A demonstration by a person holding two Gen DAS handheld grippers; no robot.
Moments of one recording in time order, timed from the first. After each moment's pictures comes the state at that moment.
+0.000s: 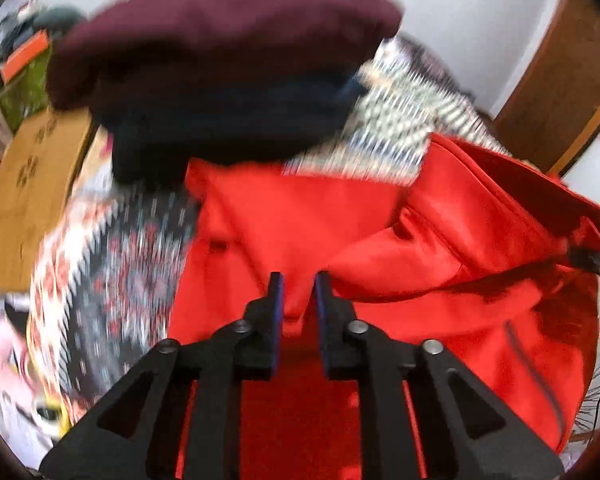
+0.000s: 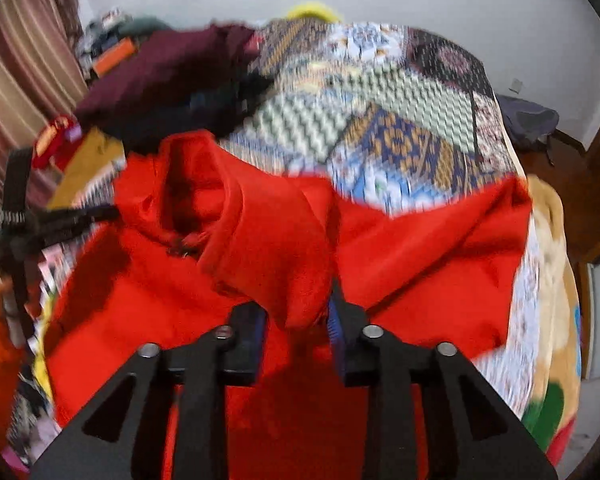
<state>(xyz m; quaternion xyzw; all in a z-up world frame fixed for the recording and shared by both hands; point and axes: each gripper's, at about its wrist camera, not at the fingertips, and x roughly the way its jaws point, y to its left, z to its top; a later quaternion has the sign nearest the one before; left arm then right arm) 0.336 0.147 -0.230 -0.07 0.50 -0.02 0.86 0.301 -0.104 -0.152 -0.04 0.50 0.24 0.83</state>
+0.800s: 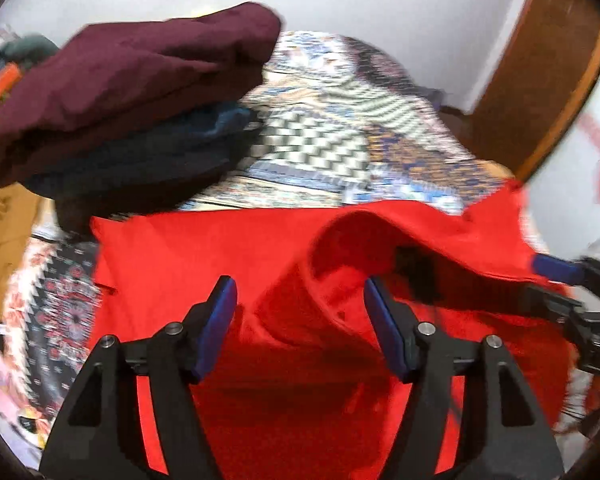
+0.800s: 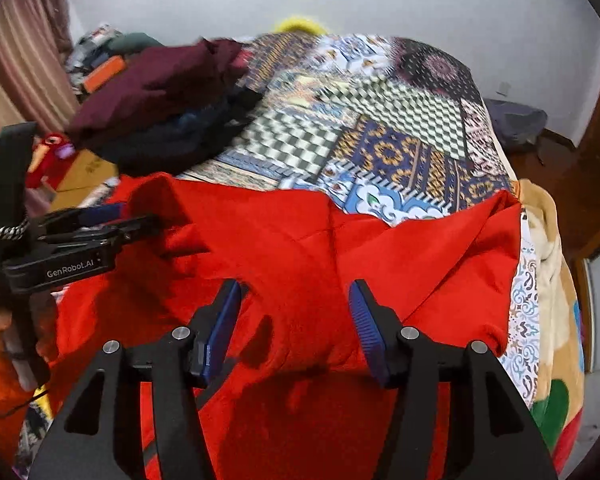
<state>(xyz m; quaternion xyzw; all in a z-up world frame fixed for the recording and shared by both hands) 0.379 0.058 -0.205 -0.04 0.47 -0.04 0.88 0.316 -0.101 -0.156 -0.02 0.48 0.21 0.85</state>
